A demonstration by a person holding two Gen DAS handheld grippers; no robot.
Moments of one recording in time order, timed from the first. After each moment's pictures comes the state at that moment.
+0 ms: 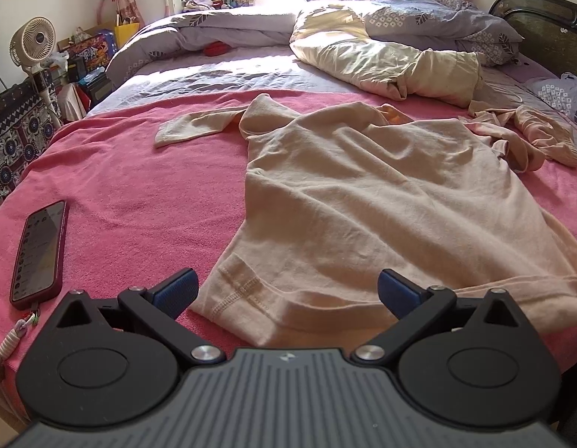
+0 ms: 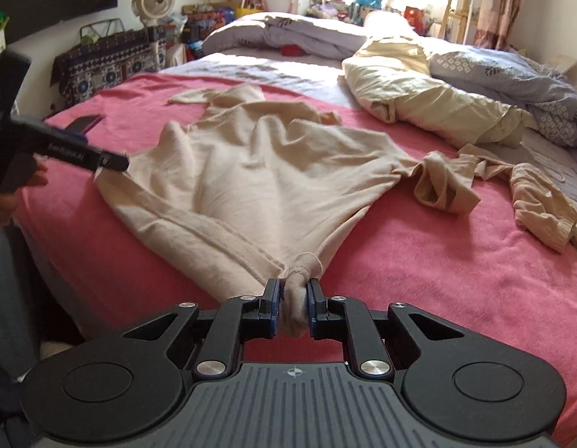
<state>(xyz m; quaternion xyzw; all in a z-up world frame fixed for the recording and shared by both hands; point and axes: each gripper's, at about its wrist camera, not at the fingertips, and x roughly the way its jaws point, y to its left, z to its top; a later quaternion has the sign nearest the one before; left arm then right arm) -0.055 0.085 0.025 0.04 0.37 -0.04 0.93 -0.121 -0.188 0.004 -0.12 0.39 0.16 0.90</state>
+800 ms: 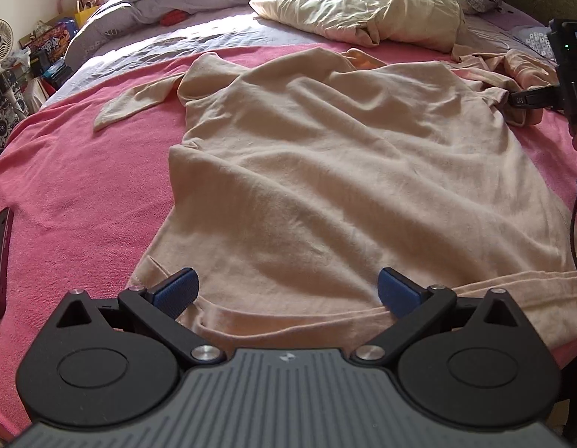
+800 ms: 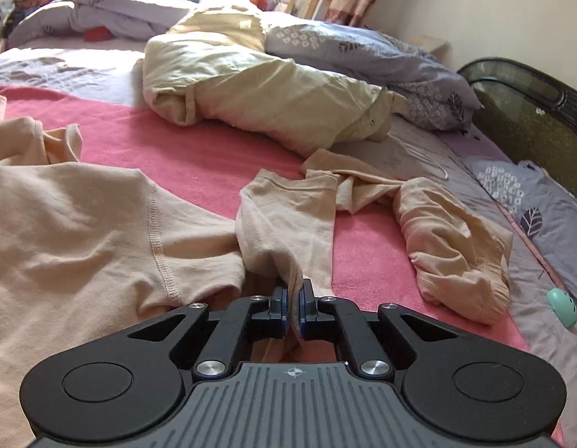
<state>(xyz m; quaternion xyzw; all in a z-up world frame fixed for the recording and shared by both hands) -0.009 0.045 -0.018 0.08 0.44 -0.07 0.89 0.121 -0.251 -0.040 -0.12 0.34 -0.14 0.92</state>
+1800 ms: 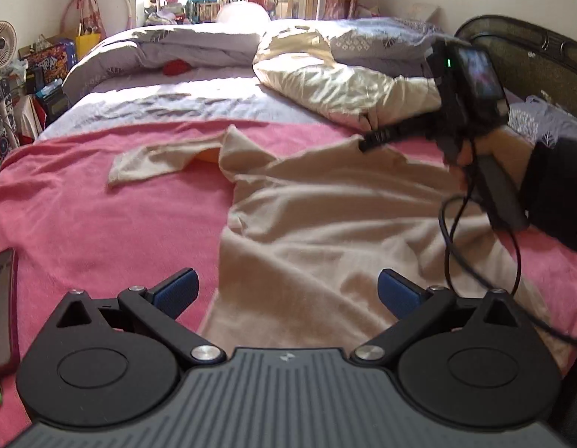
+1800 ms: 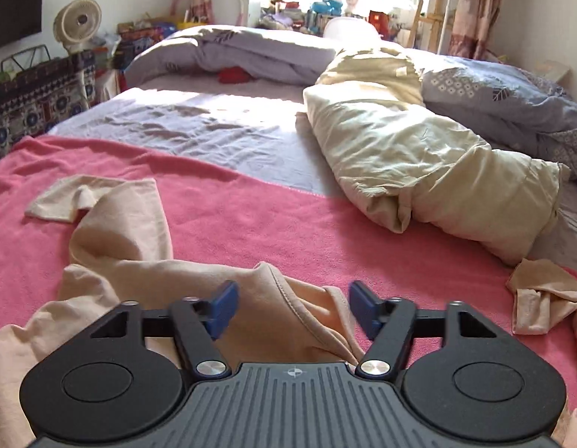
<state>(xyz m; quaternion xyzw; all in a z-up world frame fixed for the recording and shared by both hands) 0.021 0.115 0.047 0.00 0.33 -0.12 0.94 0.214 -0.107 -0.002 -0.08 0.36 0.07 0.93</state>
